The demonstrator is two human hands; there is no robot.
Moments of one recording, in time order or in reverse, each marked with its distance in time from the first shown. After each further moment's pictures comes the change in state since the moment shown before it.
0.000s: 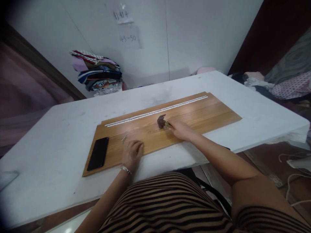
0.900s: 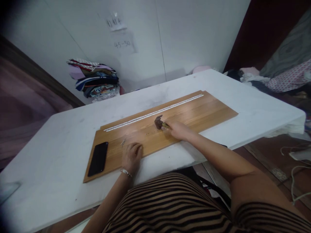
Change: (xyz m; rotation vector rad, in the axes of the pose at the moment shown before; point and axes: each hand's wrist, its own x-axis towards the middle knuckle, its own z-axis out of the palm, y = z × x) left_hand 0.001 -0.005 0.003 0.029 0.023 0.024; right_hand -0.002 -0.005 0.000 -0.030 0.007 0.032
